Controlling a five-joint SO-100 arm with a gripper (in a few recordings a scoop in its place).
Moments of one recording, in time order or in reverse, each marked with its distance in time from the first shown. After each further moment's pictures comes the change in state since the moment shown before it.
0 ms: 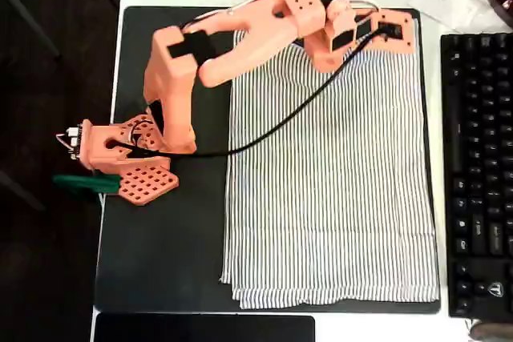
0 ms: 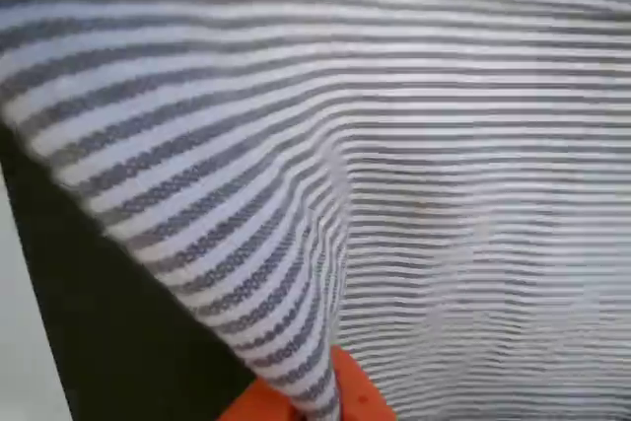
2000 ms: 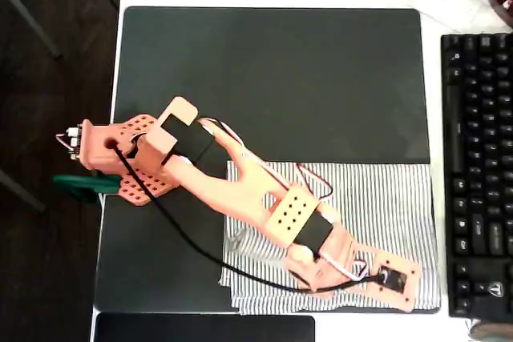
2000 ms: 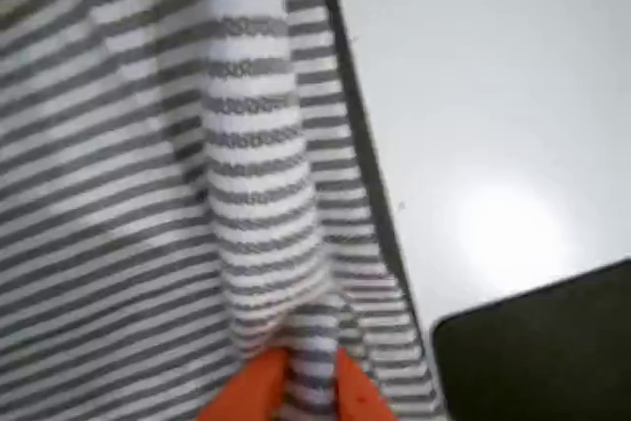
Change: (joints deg) arm 57.6 -7.6 15.4 -31.4 -40.1
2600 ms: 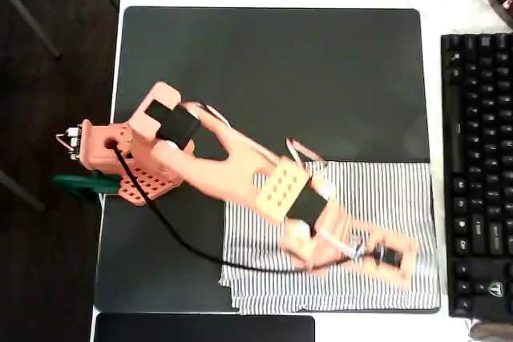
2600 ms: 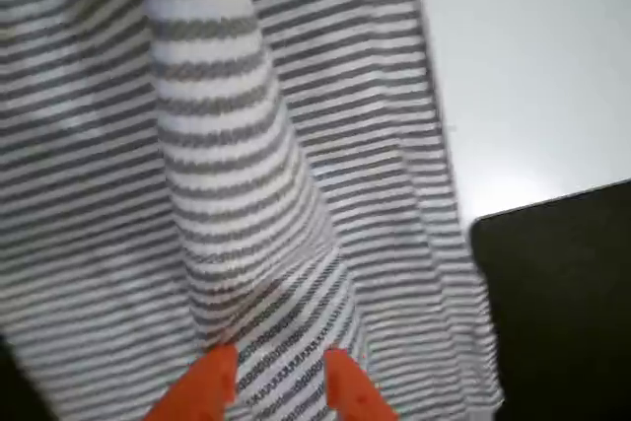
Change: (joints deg) arm -7.6 11.7 -2.5 19.9 4.0
